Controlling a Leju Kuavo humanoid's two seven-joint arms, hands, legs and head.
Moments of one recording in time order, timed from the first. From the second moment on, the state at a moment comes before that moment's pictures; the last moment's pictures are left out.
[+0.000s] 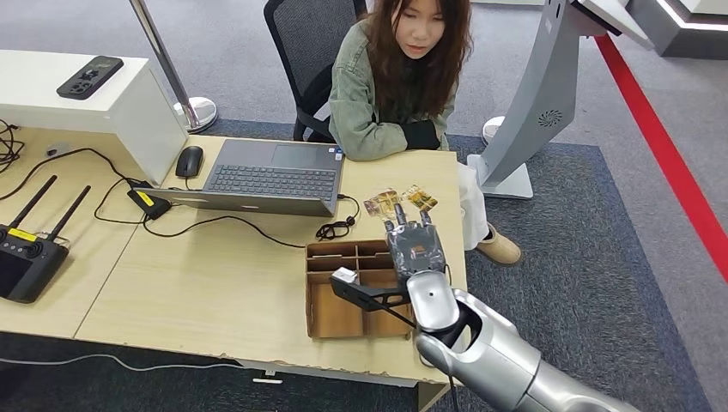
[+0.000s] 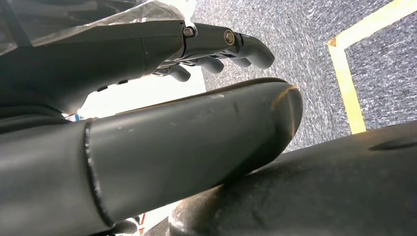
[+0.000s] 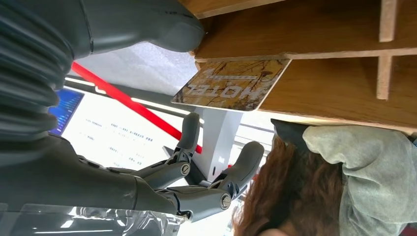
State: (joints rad) left arm -0.13 -0.07 -1.22 -0.24 0.77 0.10 0.65; right arm -0.59 -0.19 0.98 -1.41 1.14 0.31 0.63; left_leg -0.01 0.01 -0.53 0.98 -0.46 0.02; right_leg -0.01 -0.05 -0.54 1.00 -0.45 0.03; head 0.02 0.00
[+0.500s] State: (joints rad) left arm -0.13 -0.07 -1.22 -0.24 0.77 0.10 0.65; right arm -0.59 -0.19 0.97 -1.41 1.12 0.31 0.63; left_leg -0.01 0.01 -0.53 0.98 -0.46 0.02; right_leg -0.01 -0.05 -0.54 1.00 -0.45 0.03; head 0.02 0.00
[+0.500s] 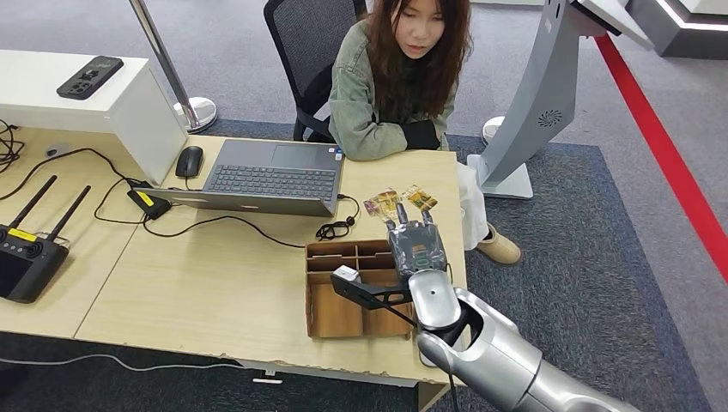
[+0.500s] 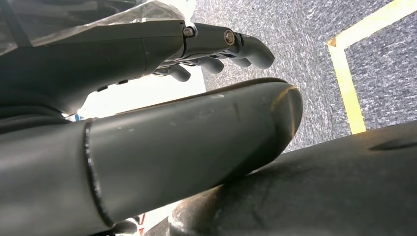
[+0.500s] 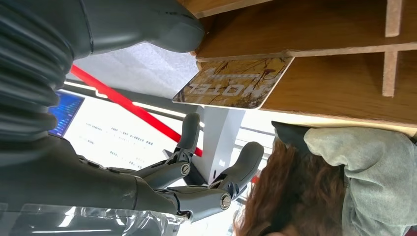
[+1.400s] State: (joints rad) left arm -0.13 -0.07 -1.22 -0.24 0.77 0.10 0.65; right arm -0.60 -0.17 1.00 -1.41 1.11 0.30 0.63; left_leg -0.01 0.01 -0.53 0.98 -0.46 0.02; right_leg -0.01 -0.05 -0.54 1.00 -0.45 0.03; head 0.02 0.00
